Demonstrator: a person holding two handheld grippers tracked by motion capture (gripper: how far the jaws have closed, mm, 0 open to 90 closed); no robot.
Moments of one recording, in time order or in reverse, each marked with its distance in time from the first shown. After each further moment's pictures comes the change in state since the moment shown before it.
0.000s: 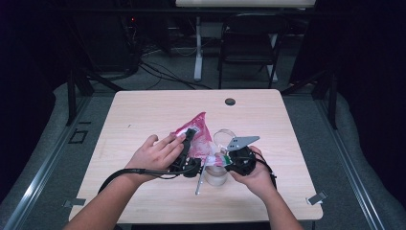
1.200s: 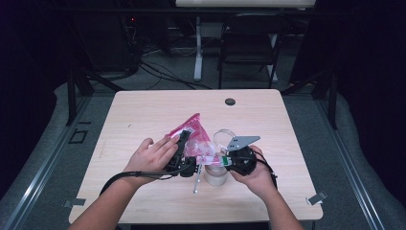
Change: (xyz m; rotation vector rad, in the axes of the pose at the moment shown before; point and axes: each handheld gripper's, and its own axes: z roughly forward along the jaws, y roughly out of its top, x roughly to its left) left arm -0.010 -0.009 0.003 0.014 -0.033 -0.123; right arm 0.004 0.005 -0.006 -0.012 -0.025 -0.018
